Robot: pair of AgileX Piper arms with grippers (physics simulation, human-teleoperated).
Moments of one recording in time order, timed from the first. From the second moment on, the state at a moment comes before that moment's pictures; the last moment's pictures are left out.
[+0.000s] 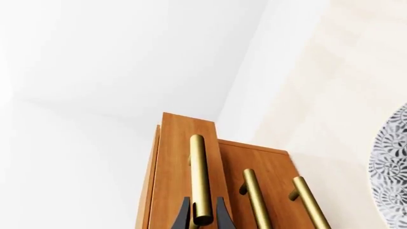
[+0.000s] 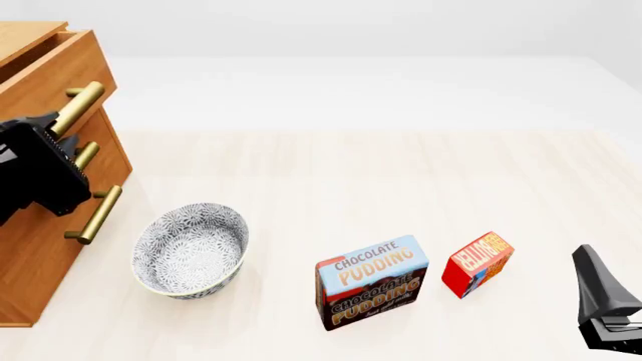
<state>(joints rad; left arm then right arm) 0.09 1.05 -0.49 -0.37 1.24 0.00 0.01 0.00 0.00 0.00</state>
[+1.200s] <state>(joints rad) 0.08 1.07 -0.47 -0.36 1.25 0.00 0.01 0.00 0.00 0.00</state>
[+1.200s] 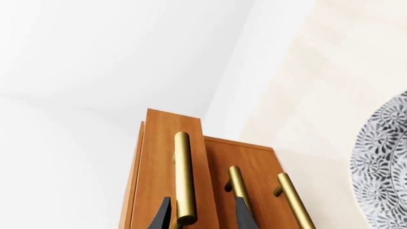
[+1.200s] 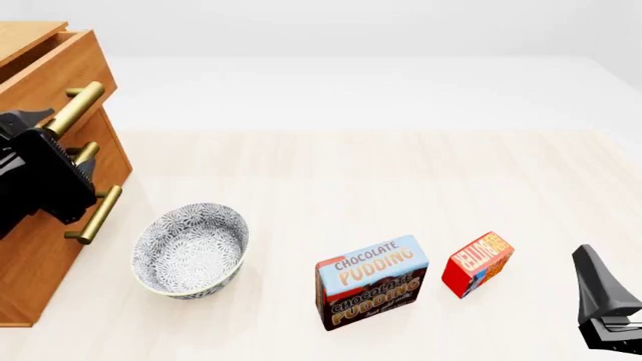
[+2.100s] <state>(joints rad) 0.08 1.07 -0.47 -0.35 1.25 0.00 0.01 0.00 0.00 0.00</state>
